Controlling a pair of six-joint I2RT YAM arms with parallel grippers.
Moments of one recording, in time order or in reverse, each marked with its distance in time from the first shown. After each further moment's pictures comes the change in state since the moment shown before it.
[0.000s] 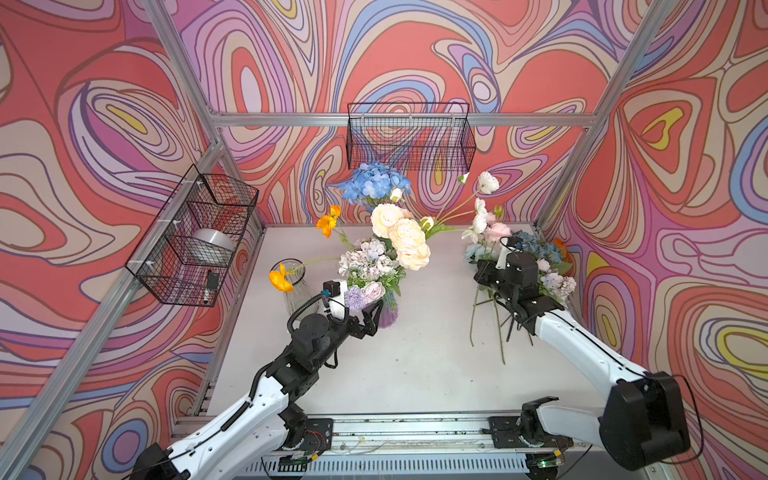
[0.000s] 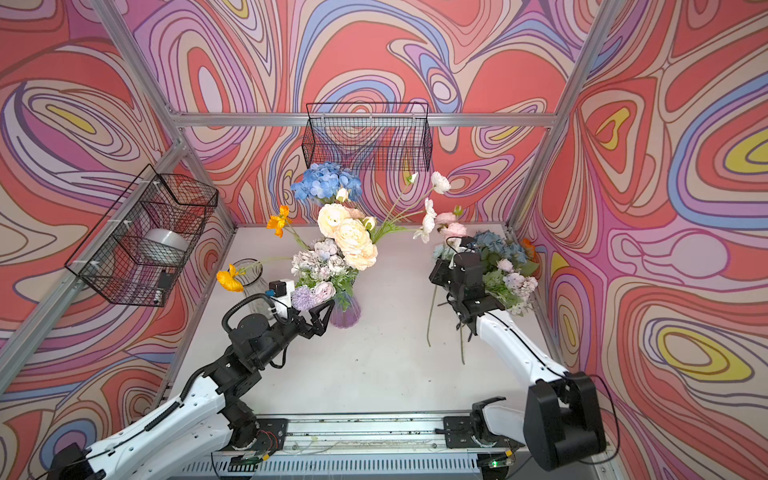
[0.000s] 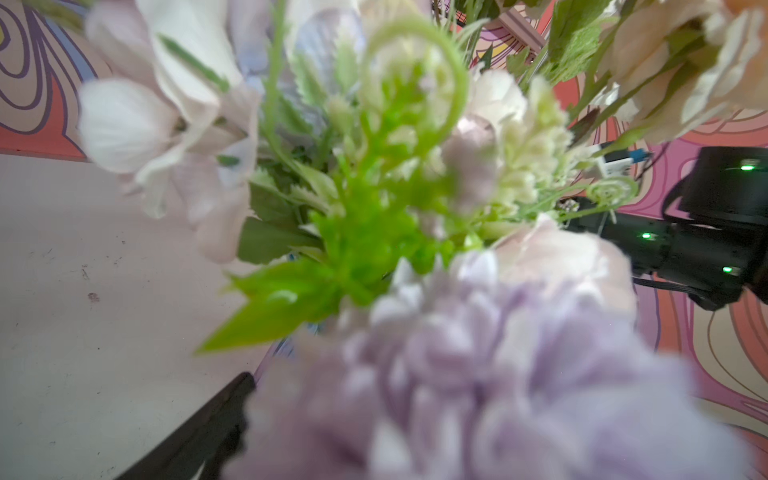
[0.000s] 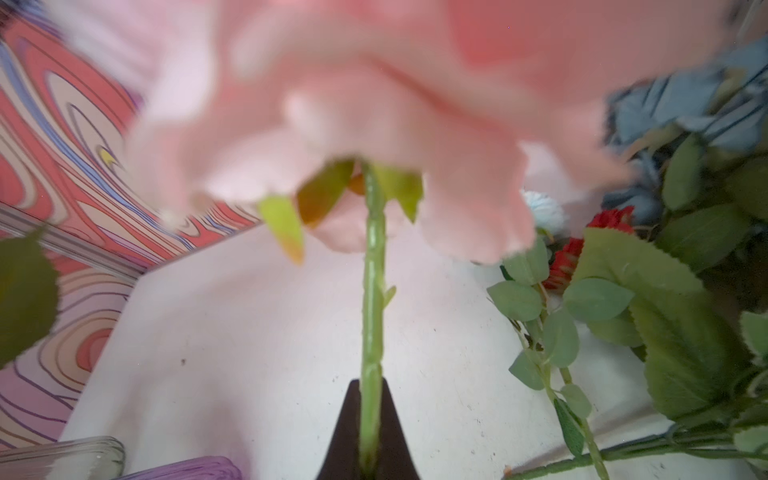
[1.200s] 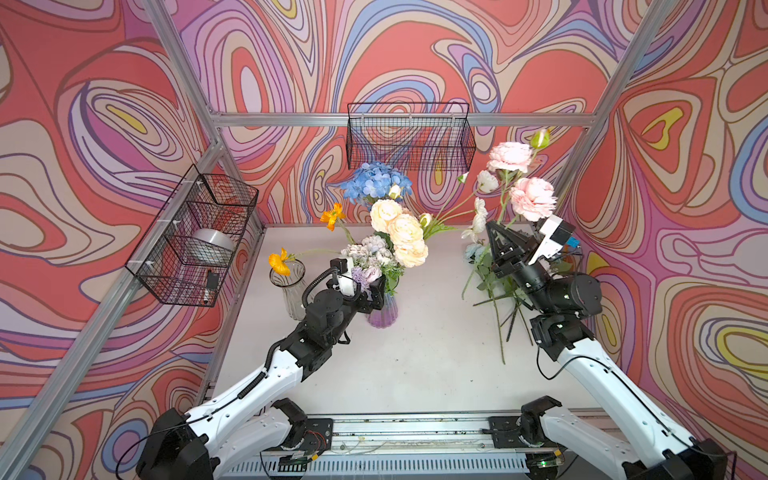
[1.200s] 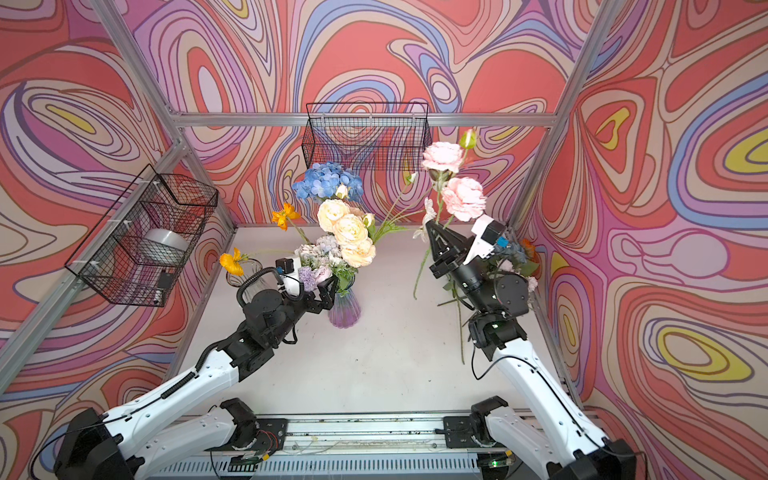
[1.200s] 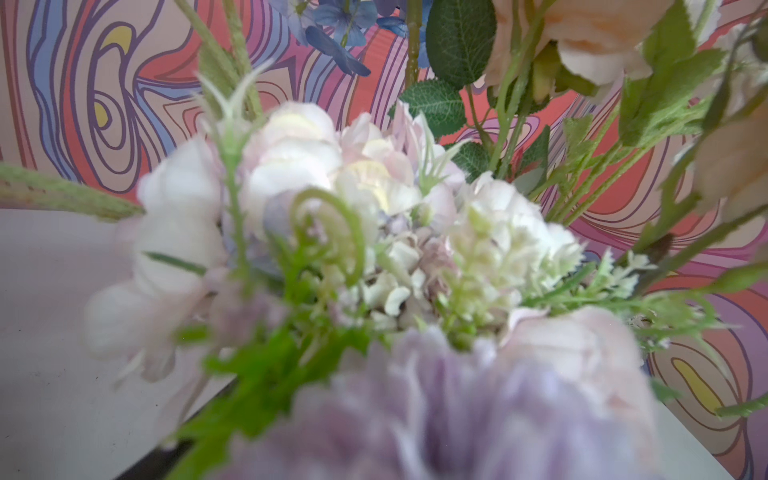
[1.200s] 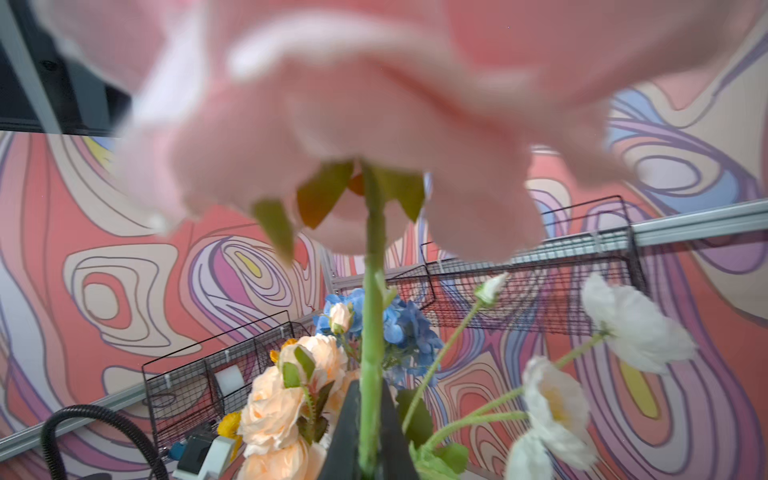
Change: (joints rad) left arm 0.000 0.201 0.199 0.006 -0.175 0.054; right arm 0.146 -0.166 0.055 0.679 -0.416 -0.079
